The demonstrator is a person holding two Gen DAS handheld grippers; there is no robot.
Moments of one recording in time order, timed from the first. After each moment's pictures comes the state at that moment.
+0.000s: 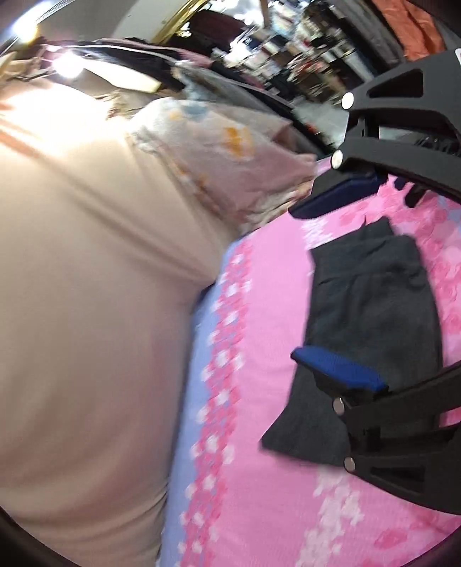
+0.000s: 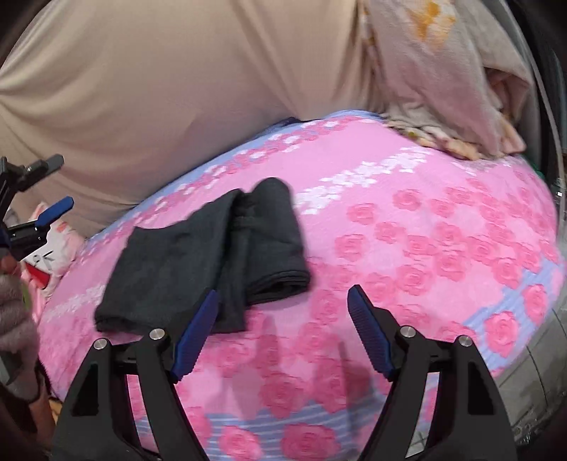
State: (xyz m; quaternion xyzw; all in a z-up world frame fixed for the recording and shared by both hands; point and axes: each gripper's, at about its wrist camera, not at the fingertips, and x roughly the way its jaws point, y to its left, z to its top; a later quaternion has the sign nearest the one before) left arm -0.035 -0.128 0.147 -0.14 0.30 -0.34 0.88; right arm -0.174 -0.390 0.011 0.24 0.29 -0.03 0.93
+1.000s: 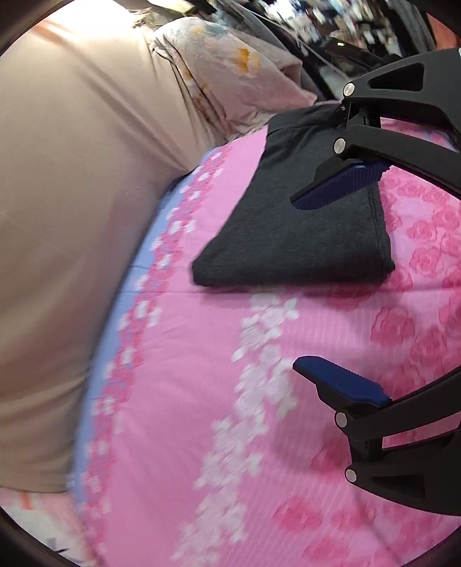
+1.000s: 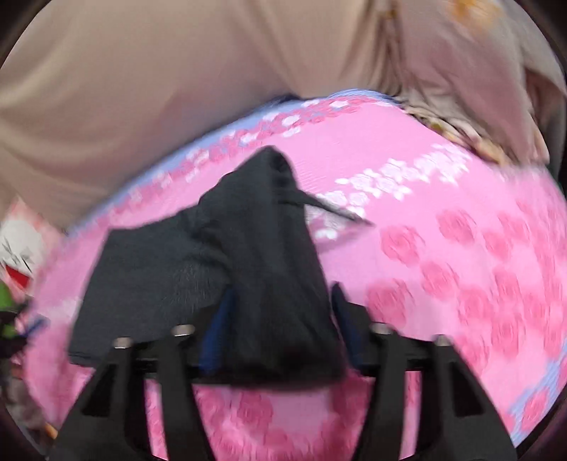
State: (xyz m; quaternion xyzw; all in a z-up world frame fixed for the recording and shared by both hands) left arm -0.002 -0.018 0.039 -0.19 0.44 -0.22 0.85; right arm -0.116 -0.414 -0.008 0.26 0.32 -0.09 0.91
